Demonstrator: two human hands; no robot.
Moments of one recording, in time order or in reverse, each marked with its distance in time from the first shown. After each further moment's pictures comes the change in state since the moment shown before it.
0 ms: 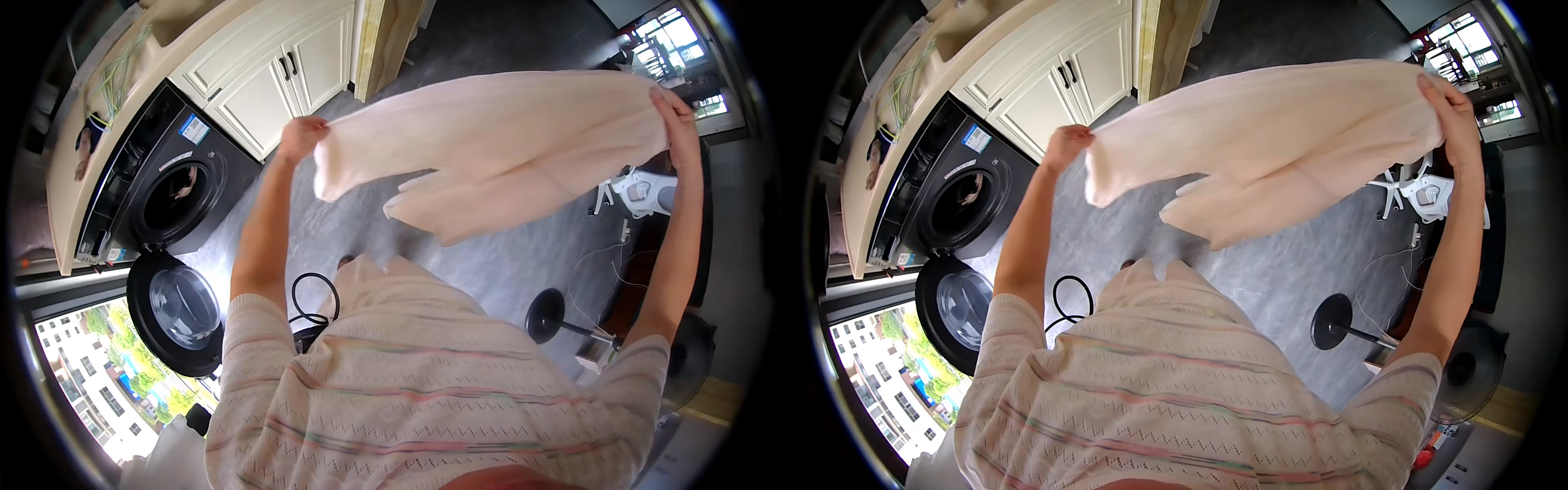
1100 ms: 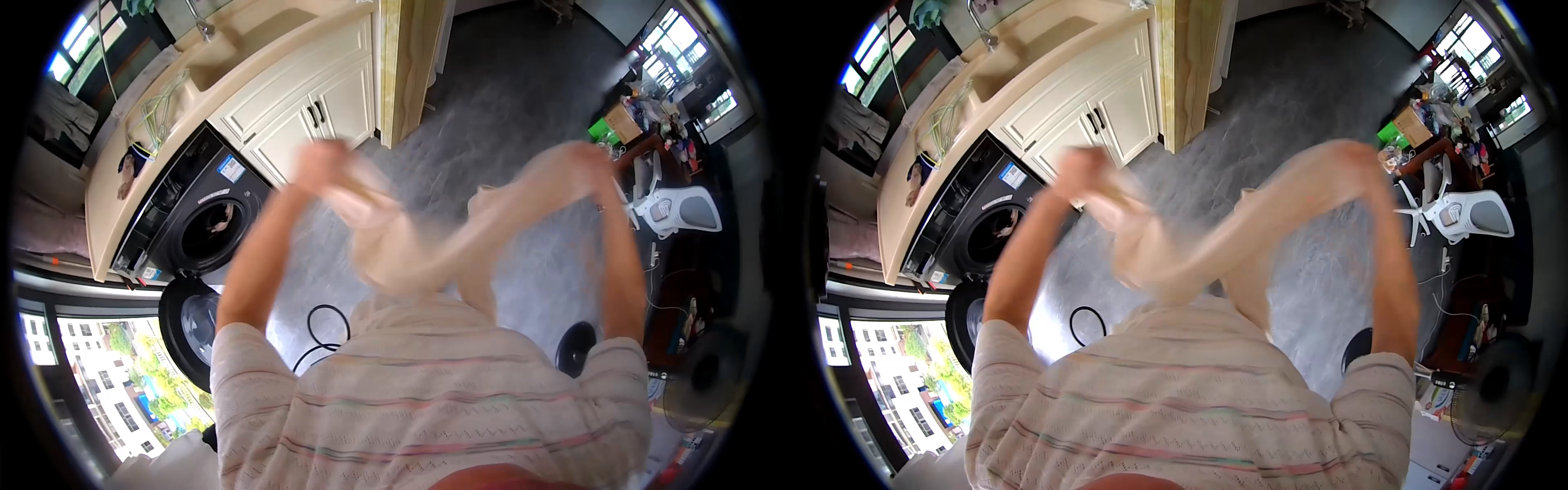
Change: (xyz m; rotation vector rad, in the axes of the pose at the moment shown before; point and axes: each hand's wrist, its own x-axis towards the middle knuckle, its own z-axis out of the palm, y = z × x) left_hand -0.051 0.155 -0.050 1.188 -0.101 0.310; right_hand -0.045 0.232 0.126 -0.203 -0.012 0.072
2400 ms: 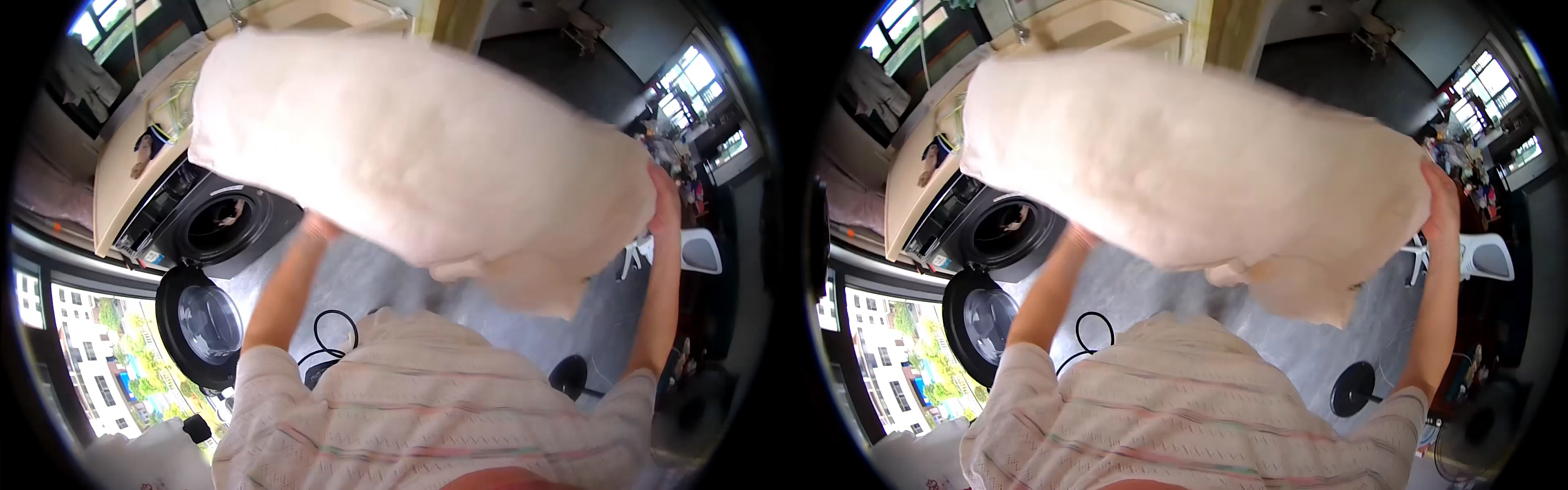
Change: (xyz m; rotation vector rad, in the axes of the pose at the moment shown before) left_hand -0.060 0.034 -0.033 -2.383 0.131 -0.069; right_hand 0.007 -0.157 -0.139 0.761 0.009 0.029
